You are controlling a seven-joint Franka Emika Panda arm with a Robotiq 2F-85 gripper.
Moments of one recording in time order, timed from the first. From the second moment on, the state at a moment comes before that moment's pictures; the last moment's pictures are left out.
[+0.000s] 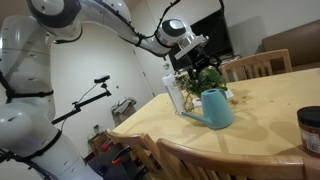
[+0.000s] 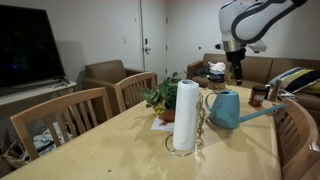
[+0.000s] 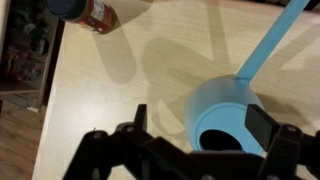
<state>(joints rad) -0.09 0.48 -0.07 -1.74 -0.43 2.12 -0.45</state>
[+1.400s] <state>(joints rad) -0.15 0.61 -0.06 -1.74 -0.33 2.43 -0.45</state>
